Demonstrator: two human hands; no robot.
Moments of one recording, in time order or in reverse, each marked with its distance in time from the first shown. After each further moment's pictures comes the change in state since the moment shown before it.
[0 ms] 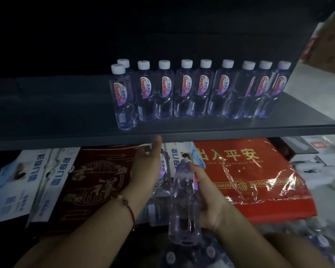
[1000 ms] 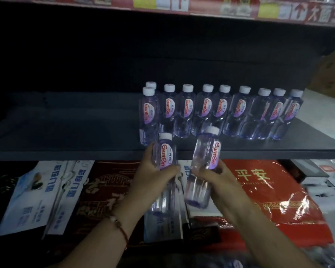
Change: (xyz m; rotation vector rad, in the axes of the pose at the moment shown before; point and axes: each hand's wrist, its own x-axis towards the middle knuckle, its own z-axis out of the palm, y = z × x) left_hand -0.005 0.018 -0.071 -0.142 -0.285 0.226; right_hand 0.010 -0.023 0.041 -0.375 0.140 -0.670
